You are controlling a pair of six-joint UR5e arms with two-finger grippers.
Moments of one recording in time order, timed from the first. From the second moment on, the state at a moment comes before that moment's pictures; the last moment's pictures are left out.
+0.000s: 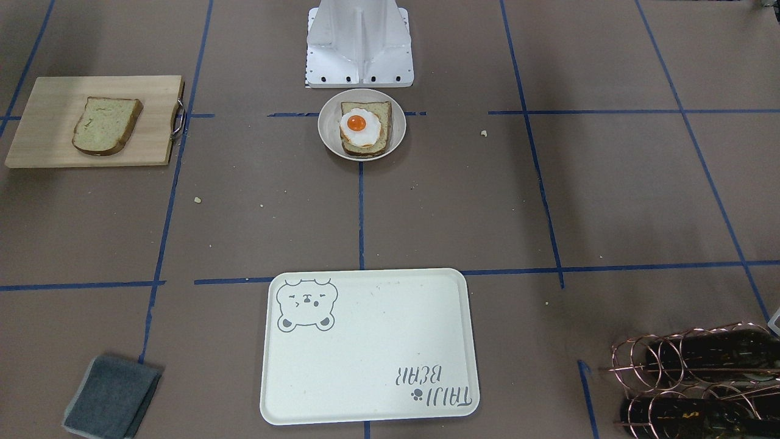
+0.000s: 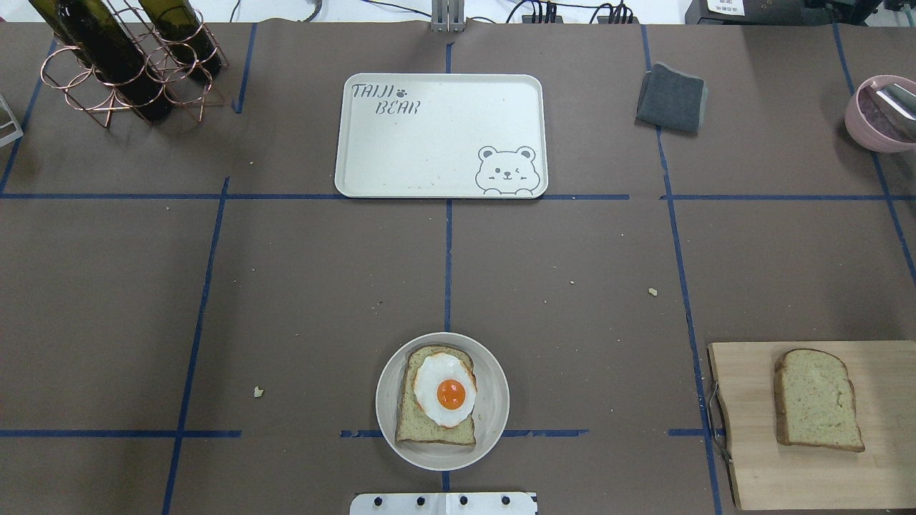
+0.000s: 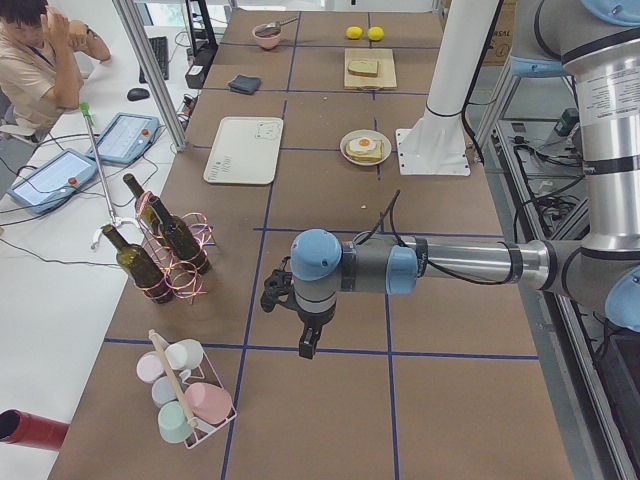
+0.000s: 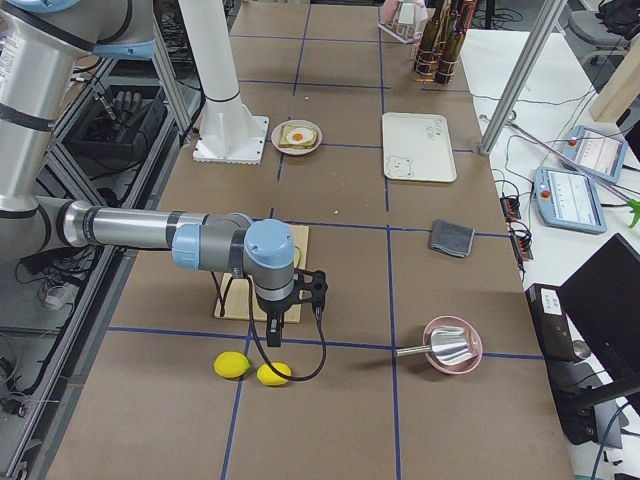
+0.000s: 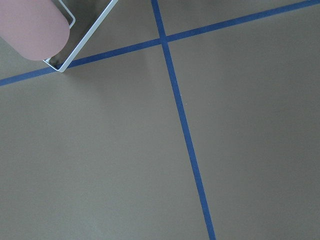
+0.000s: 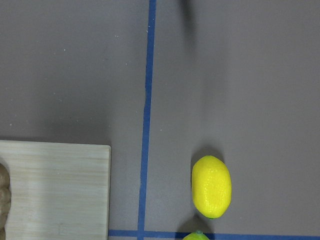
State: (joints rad) left arm -1.59 -1.35 -1.83 -1.55 -2.34 0.25; right arm 1.58 -2.00 1.98 -1.58 2.30 -0.09
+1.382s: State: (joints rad) left arm -1.59 -1.35 -1.84 -1.56 -2.36 0.25; right arm 1.24 -2.09 1.86 -0.66 2.42 0.67
